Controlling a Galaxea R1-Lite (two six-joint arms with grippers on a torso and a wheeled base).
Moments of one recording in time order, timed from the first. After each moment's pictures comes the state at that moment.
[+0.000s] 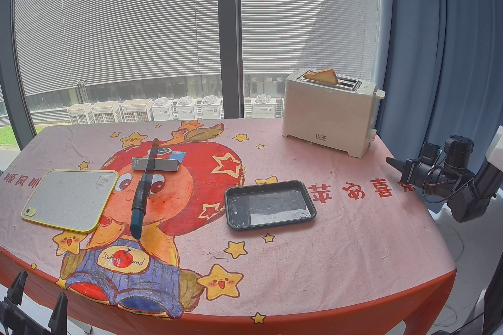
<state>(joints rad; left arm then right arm) 0.00 0.02 -0.02 0.00 -0.02 0.01 -0.06 2.10 -0.69 -1.13 0.51 0.24</state>
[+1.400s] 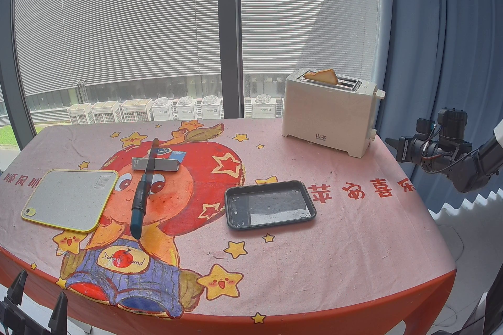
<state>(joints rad) 0.00 0.02 -0.02 0.00 -0.02 0.01 0.00 2.03 -0.94 -0.74 0.33 0.11</state>
